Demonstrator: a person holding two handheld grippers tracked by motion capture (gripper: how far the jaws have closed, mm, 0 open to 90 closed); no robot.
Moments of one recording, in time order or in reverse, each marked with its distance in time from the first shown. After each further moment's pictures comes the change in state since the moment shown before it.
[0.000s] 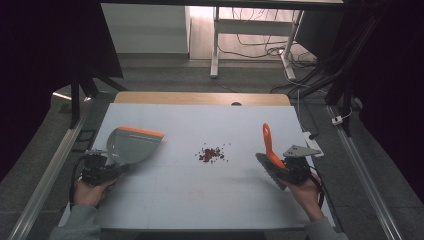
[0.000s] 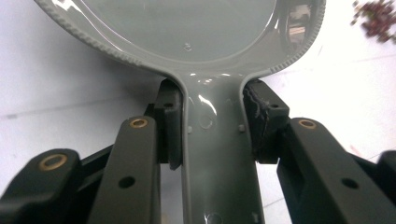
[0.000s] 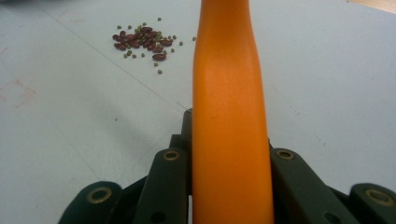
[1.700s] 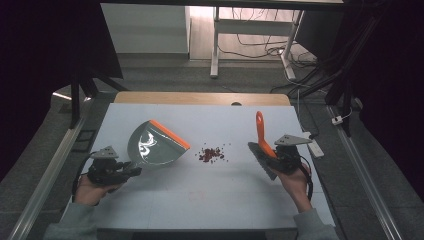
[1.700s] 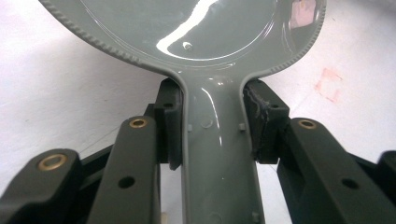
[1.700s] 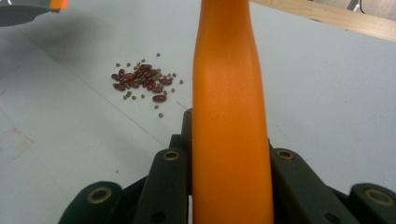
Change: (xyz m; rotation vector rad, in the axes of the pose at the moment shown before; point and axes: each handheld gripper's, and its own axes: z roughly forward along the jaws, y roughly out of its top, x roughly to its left) left arm -0.033 0.009 -0.010 -0.008 -0.233 0.406; right arm 0.005 0.032 0.020 -0.044 -0.011 0.033
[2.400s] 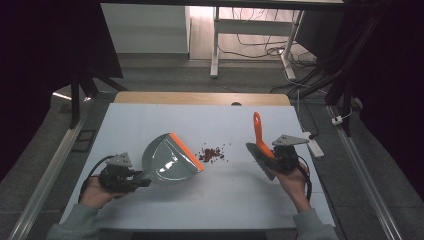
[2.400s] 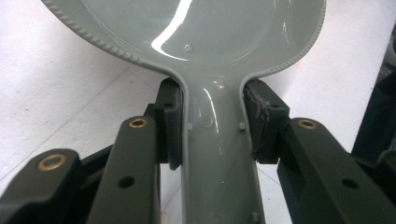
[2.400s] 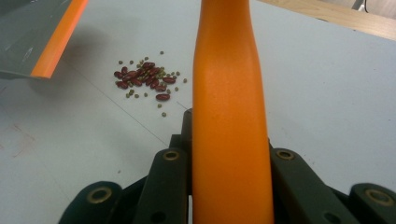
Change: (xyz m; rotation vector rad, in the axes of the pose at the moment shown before) left arm -0.022 0.005 0.017 0.128 -0.111 0.135; right arm 0.003 0.000 0.005 0.010 0.011 -0.013
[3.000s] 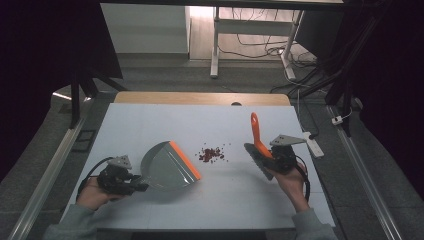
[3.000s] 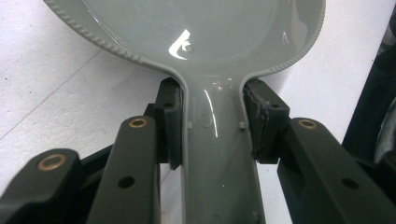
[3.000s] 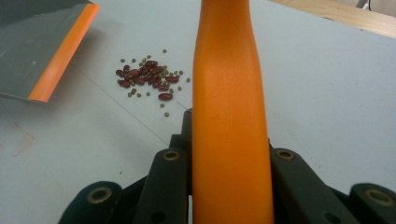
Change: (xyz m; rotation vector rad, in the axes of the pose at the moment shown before) left arm 0.006 -0.006 0.001 0.089 -0.031 -0.012; right arm 0.002 0.001 0.005 0.008 0.006 -0.013
